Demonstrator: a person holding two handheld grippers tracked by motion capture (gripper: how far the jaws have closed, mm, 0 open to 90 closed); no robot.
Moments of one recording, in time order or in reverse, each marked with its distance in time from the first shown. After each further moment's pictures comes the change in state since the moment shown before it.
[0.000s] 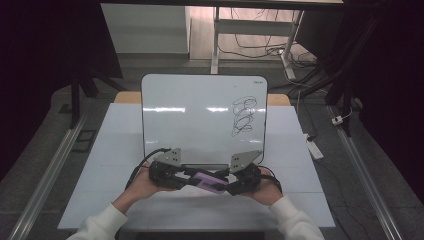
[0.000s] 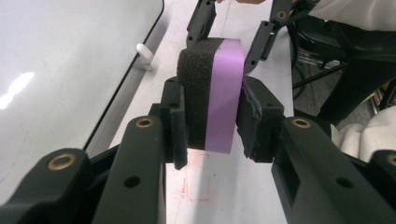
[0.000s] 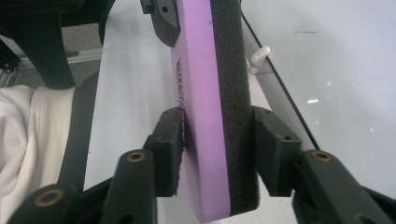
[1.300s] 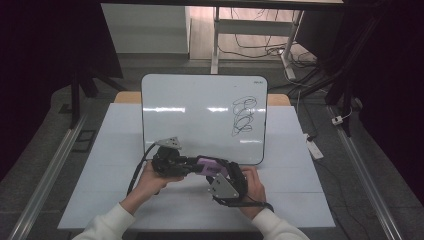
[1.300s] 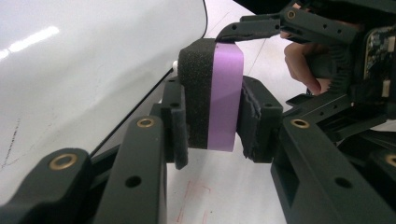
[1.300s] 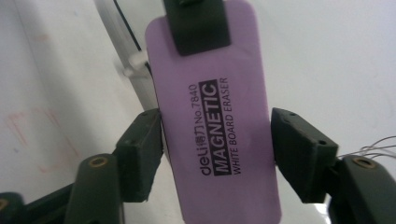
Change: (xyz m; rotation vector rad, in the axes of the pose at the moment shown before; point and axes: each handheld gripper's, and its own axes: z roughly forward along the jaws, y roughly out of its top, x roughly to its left) left arm 0.018 0.007 0.006 -0.089 0.045 -0.320; right arm 0.059 0.007 0.040 0.050 -0.764 -0.352
